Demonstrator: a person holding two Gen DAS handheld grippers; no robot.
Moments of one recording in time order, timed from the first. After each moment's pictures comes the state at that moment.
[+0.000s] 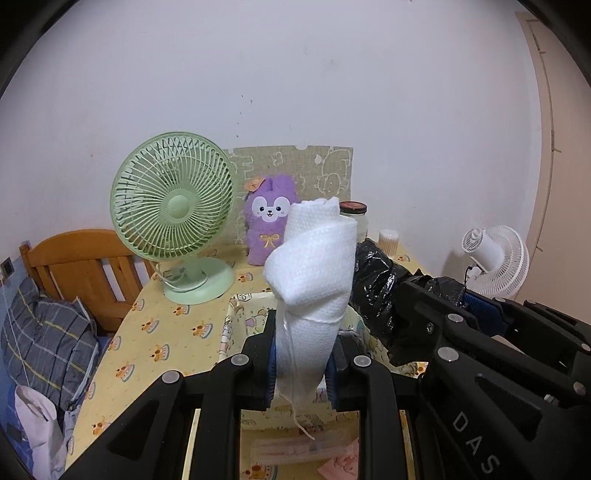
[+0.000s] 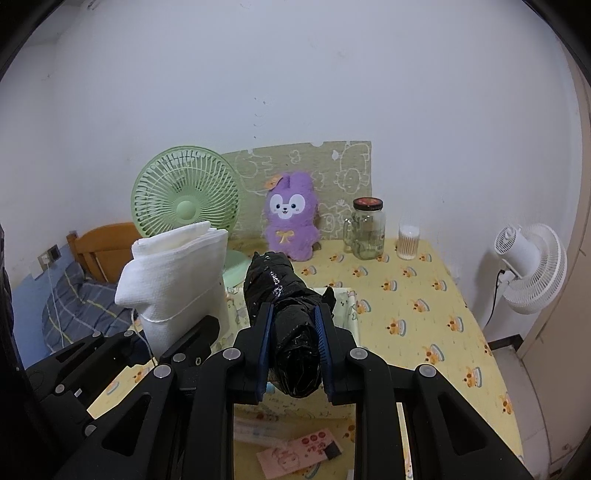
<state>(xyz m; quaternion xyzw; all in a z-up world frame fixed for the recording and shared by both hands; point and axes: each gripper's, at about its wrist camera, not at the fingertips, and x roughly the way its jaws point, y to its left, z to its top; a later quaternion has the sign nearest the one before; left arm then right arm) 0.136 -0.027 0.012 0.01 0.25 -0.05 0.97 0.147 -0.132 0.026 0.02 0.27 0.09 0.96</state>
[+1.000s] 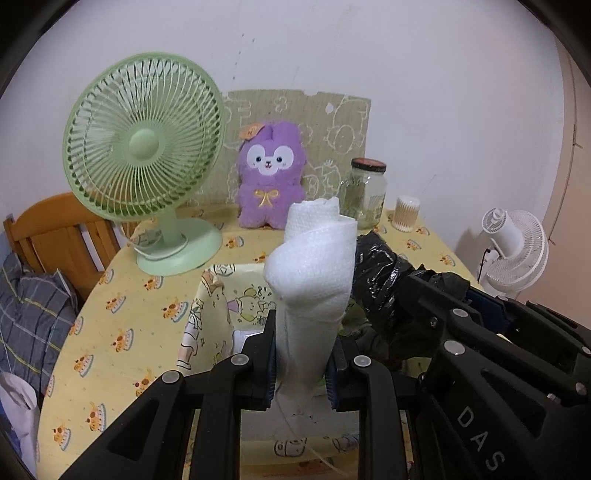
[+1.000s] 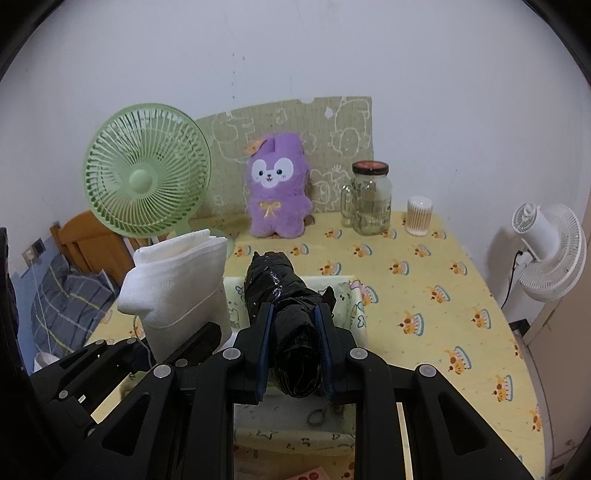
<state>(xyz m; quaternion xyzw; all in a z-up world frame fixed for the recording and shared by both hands) 0.214 -0.024 -0.042 -0.01 0.32 -0.05 0.95 0.227 -0.131 -0.031 0.02 0.33 0.08 0.94</state>
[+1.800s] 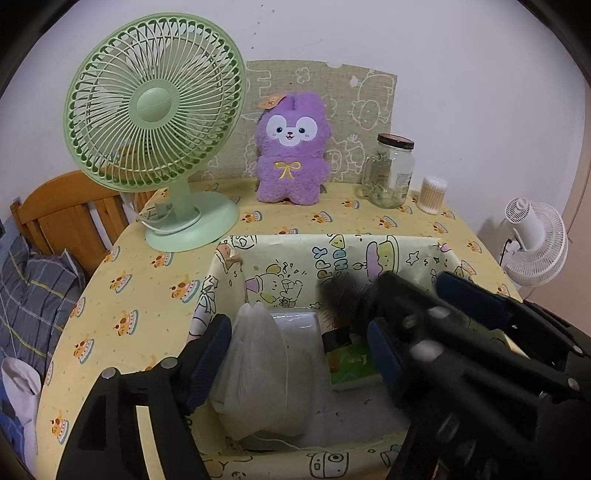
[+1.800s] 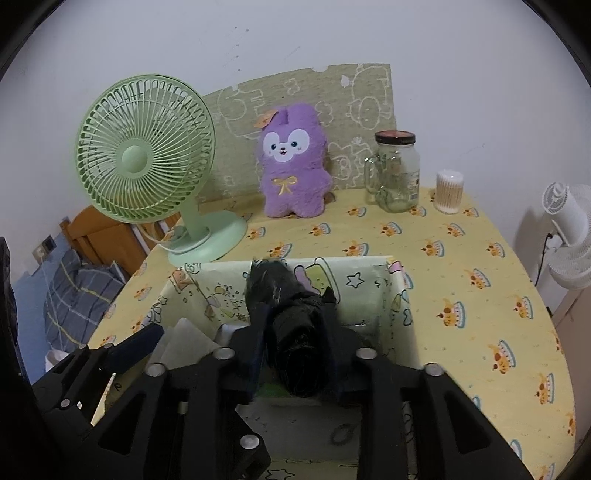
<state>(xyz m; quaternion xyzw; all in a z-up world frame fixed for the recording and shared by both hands) 0.228 -0.012 -0.060 -0.01 0.36 -0.02 0.93 0.256 -0.122 -0.061 0.05 0.35 0.12 0.93</state>
